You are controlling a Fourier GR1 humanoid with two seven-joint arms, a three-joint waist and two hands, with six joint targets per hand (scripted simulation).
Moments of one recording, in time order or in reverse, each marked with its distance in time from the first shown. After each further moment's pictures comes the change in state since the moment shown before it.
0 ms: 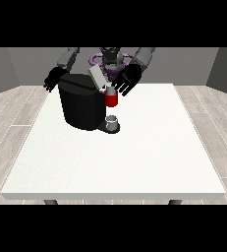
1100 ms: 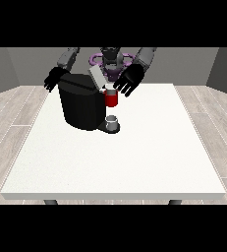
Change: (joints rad) left arm 0.012 0.007 -0.005 0.005 -0.036 -0.005 -0.026; right arm 0.013 -0.003 0.002 -0.011 0.002 -0.005 0.010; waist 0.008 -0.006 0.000
